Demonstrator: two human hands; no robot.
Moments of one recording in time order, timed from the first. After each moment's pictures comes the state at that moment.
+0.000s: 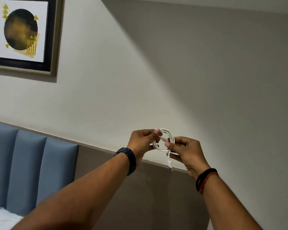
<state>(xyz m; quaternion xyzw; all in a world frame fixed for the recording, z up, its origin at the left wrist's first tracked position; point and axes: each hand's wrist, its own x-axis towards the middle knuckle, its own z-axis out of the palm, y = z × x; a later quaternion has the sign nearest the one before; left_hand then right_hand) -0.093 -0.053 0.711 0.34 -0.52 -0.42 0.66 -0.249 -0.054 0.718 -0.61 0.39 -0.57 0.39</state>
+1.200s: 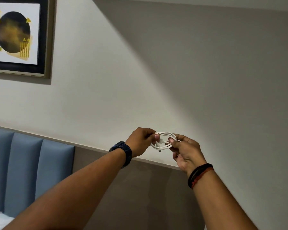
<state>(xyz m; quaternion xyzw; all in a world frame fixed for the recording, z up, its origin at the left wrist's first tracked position) -0.091 -0.065 0.718 0.45 -0.73 -0.14 0.51 -0.244 -0.046 0.729 -0.42 0.42 -0.63 0.49</state>
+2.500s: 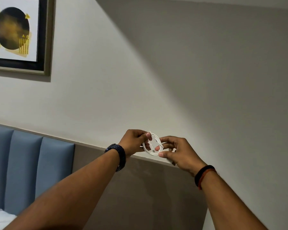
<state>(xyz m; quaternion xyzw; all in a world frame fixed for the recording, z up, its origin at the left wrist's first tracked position) -0.074 -0.073 0.698 0.40 -0.60 -0.37 0.59 -0.258 -0.042 0.718 -0.78 0.42 -0.39 0.24</state>
